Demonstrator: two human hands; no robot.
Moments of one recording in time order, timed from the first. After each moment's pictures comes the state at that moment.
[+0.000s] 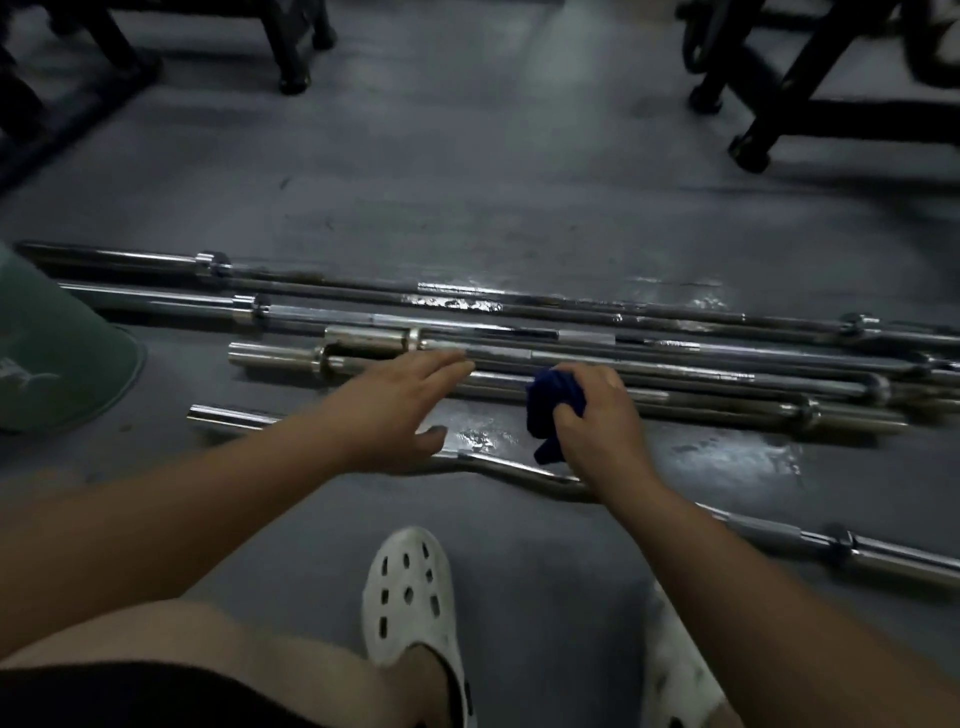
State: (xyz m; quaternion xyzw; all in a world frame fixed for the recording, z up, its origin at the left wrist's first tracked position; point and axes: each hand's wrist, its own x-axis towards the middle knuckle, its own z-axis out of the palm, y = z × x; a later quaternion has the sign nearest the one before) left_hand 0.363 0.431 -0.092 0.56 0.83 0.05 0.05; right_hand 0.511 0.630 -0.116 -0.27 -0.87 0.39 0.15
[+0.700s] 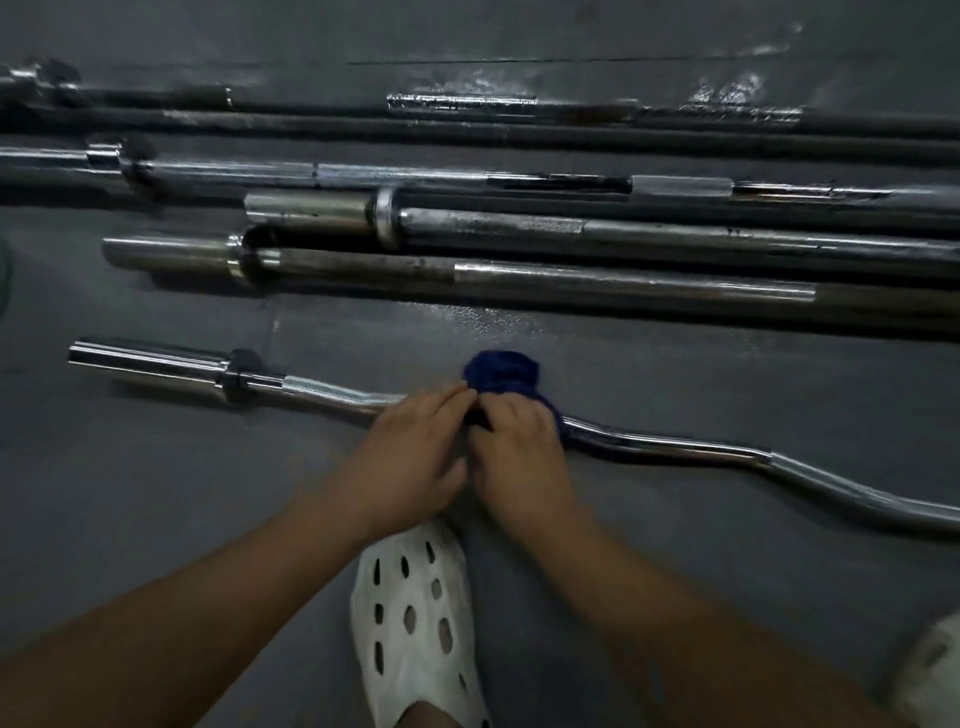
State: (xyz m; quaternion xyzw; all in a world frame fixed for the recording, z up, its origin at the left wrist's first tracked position) left_hand 0.352 0.464 -0.288 0.43 0.86 0.10 0.25; right_hand 0.445 0.592 -0.340 -0.10 -0.97 0.21 0.00
